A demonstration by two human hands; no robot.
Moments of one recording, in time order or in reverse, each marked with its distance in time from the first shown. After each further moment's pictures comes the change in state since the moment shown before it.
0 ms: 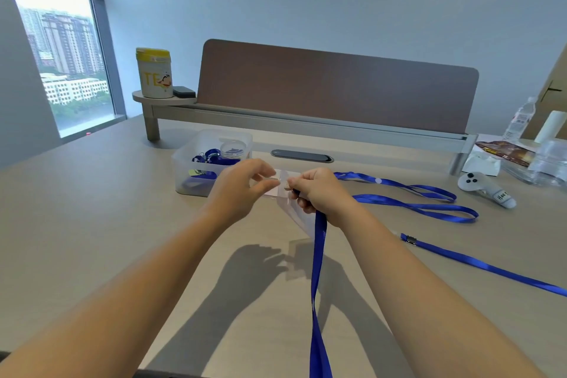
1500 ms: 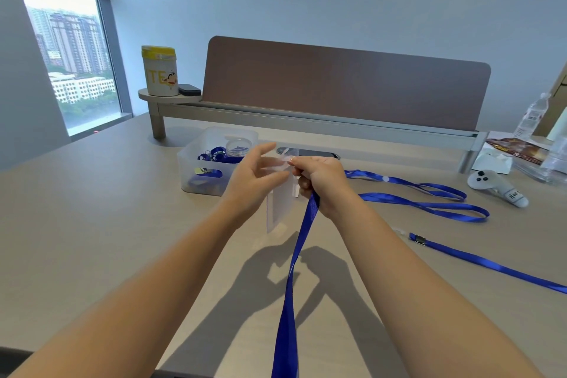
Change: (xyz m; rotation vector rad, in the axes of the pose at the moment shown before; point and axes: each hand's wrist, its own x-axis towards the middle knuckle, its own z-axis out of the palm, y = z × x) left_hand 0.000 0.012 0.005 -0.517 0.011 -0.206; right_hand 0.009 -0.012 0.011 0.403 0.152 0.024
